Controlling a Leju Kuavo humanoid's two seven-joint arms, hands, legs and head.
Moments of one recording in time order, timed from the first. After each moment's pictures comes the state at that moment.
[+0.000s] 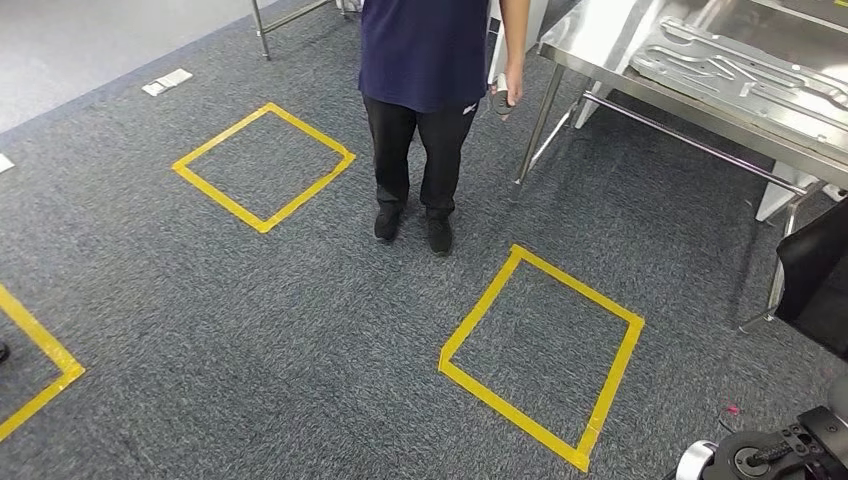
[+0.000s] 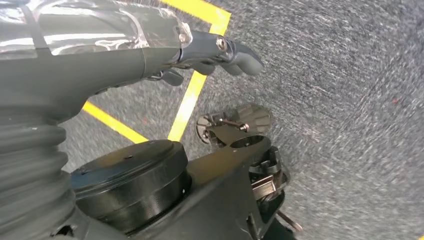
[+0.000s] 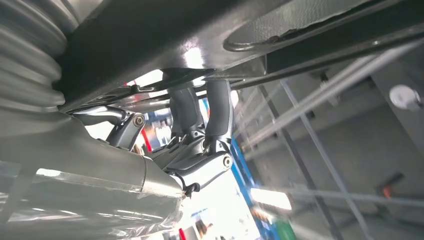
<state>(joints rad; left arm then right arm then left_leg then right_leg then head) -0.14 0.03 -1.09 -0.21 0.91 0.14 -0.24 0.19 0.04 -0.19 -2.39 -0.36 -0.68 -0.65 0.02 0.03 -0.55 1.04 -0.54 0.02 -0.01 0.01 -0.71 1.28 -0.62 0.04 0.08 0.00</state>
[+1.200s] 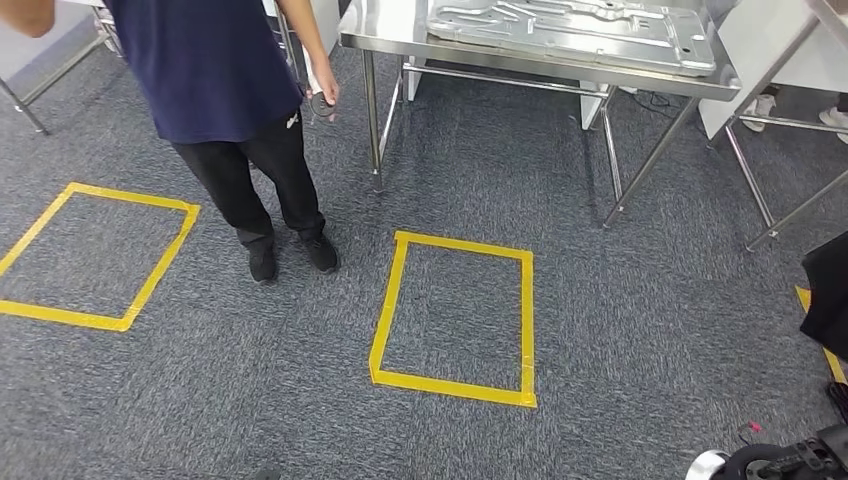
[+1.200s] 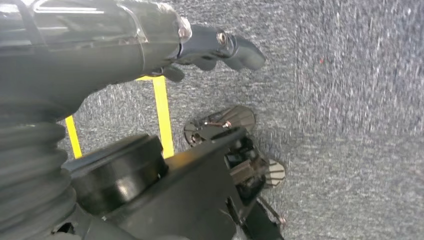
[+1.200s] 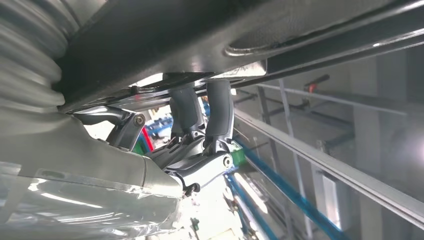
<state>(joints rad) -0.16 0.03 -1.09 -0.22 0.89 0.14 -0.24 0.18 0.07 -0.19 -2.40 -0.25 -0.68 -0.61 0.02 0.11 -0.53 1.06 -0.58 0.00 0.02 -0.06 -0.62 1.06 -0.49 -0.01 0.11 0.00</state>
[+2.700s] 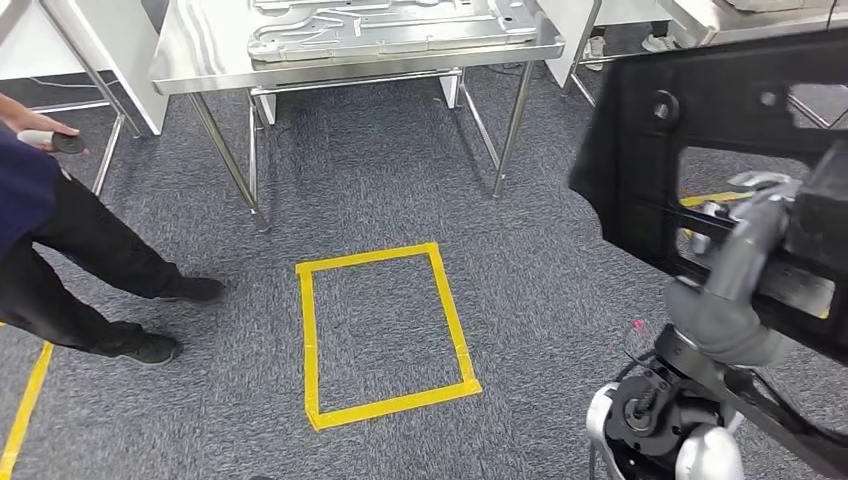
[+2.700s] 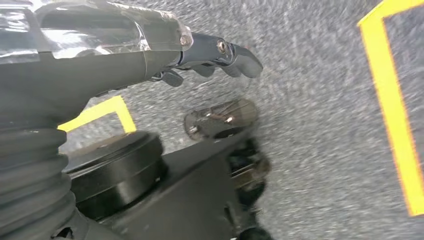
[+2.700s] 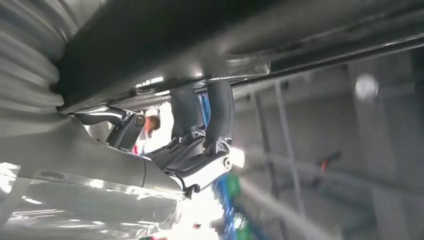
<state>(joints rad) -0.16 0.04 -1.09 -0.22 0.90 0.16 -0.29 -0.13 -0.12 0.31 -2.28 -0.12 -0.58 -0.39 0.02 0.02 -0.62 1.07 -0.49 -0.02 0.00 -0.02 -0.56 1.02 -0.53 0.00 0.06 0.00</state>
